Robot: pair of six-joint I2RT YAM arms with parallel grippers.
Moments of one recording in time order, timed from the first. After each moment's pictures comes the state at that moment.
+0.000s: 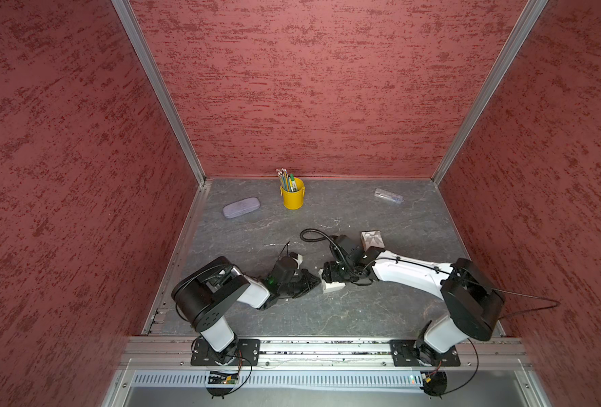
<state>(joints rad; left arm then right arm) -0.76 1.66 0.37 0.67 0.35 -1.23 0.82 1.60 0.93 -0.44 -0.13 0.72</state>
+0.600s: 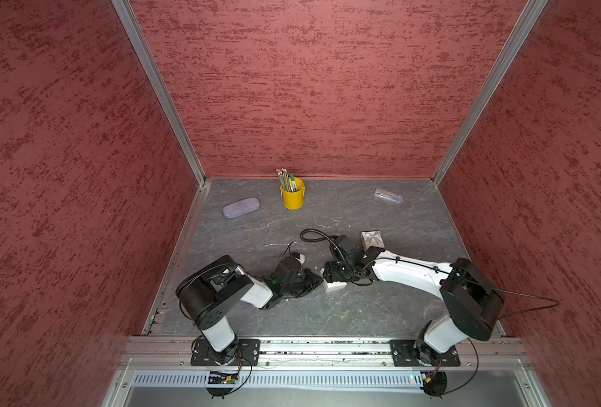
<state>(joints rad) -0.79 1.68 0.40 0.68 0.31 -1.26 0.82 1.61 0.93 -0.45 -0.10 0.71</state>
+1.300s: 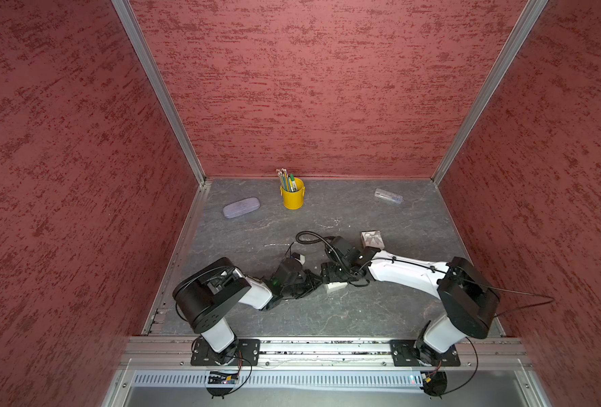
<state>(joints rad) -0.81 1.65 0.39 0.65 0.29 -1.26 0.85 1.62 0.96 -0.48 -0.05 0.72</state>
